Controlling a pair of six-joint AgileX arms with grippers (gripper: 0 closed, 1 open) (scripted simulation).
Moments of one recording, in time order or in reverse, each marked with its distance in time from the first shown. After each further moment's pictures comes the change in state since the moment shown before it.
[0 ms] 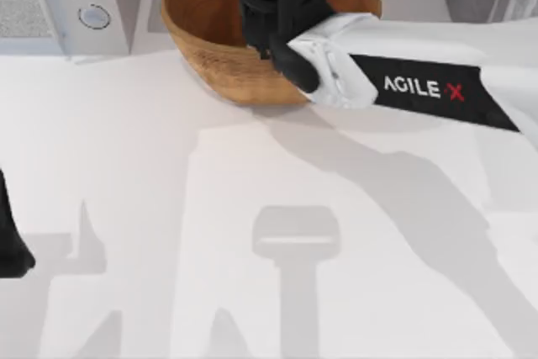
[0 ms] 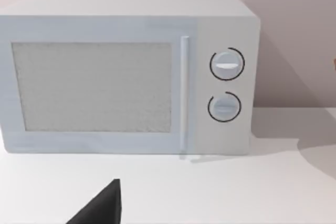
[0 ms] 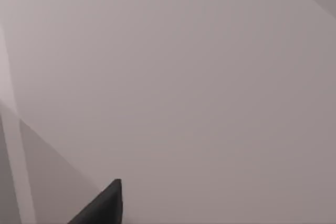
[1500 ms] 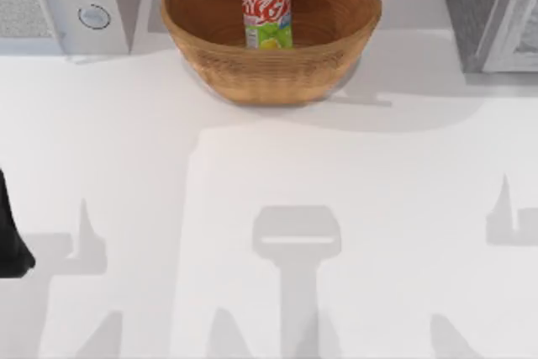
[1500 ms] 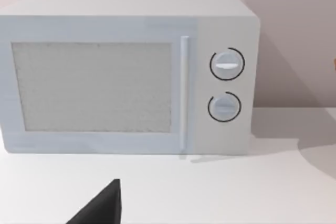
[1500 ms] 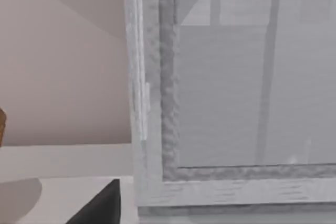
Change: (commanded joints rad) left arm 0.000 0.000 0.000 0.000 0.000 0.000; right arm -0.637 -2.066 -1.538 -0.501 -0.620 -0.006
